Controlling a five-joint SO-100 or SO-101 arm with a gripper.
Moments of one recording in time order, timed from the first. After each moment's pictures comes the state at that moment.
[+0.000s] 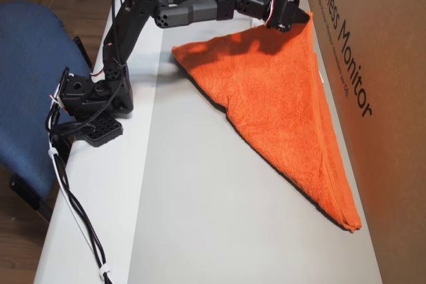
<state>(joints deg) -14.8 47.5 48.7 18.6 67.7</state>
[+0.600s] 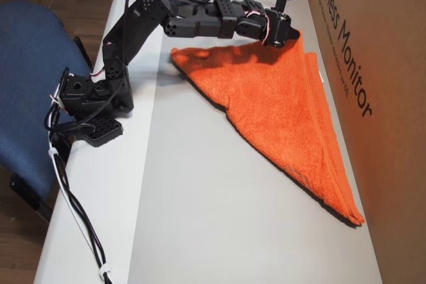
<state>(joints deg) -16.6 36.5 48.5 9.2 61.5</state>
